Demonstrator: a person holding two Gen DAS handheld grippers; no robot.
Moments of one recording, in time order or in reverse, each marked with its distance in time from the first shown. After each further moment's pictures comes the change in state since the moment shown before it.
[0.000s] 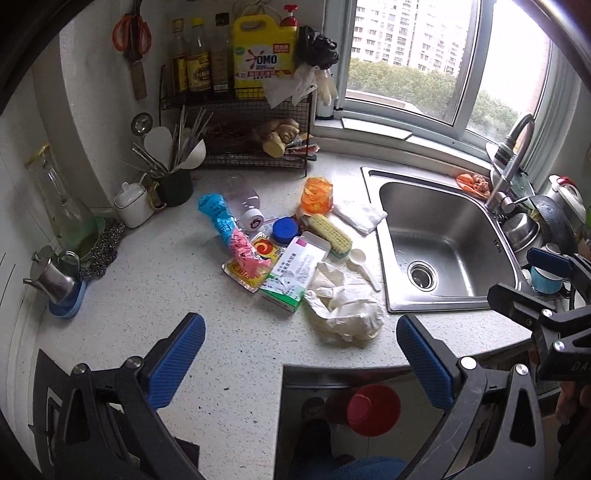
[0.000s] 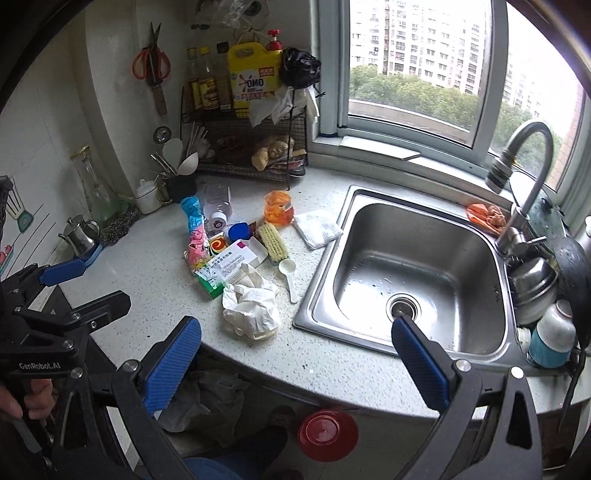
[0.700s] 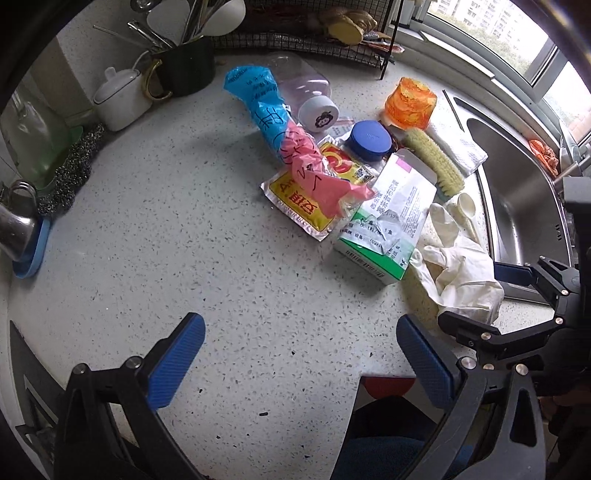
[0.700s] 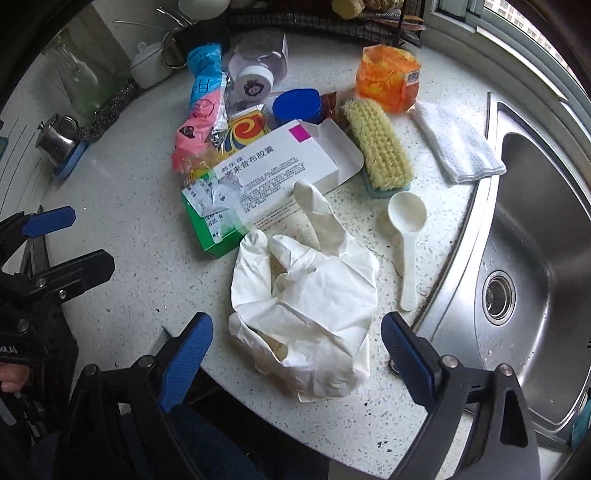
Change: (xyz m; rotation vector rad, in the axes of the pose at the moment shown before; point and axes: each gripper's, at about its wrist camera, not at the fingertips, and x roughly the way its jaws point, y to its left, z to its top) left arm 0.152 0.076 -0.010 -0.108 0.341 0.031; right arm 0.214 0.045 0.004 -0.175 0.474 0.163
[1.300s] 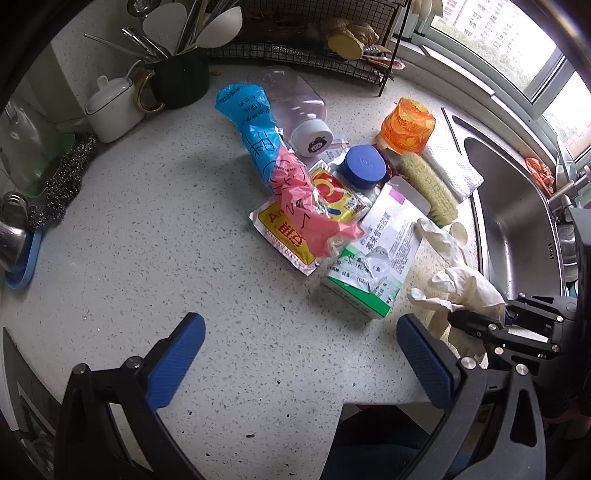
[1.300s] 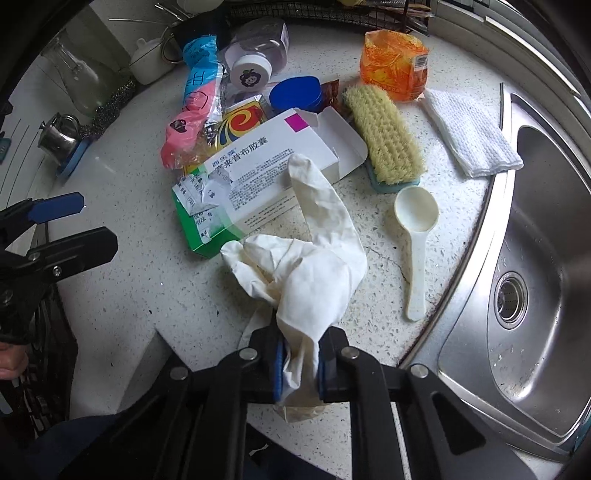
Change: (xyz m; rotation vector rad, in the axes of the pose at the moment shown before) left arm -0.002 -0.001 0.029 -0.042 -0.038 -0.042; right arm -0.017 -0.023 0.004 0.003 -0.043 0.048
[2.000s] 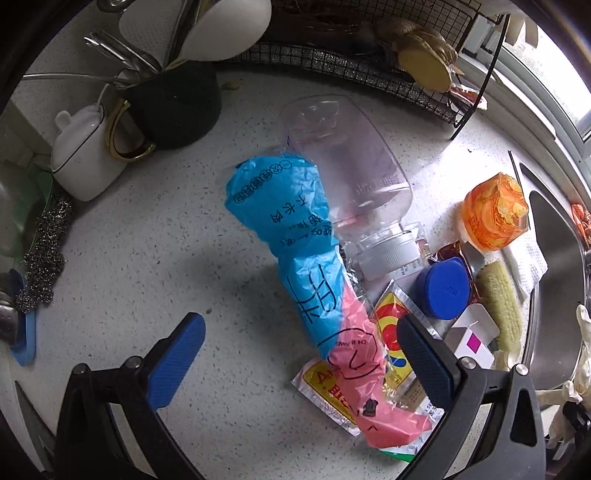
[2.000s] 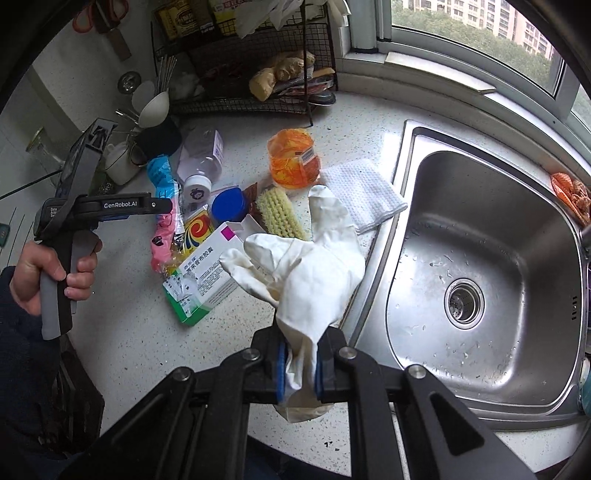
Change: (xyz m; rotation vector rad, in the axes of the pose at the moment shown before) left arm 0.075 0.034 0.117 -0.043 0.055 0.078; right arm -0.069 -0.032 0.000 0.222 -0.176 -0.086
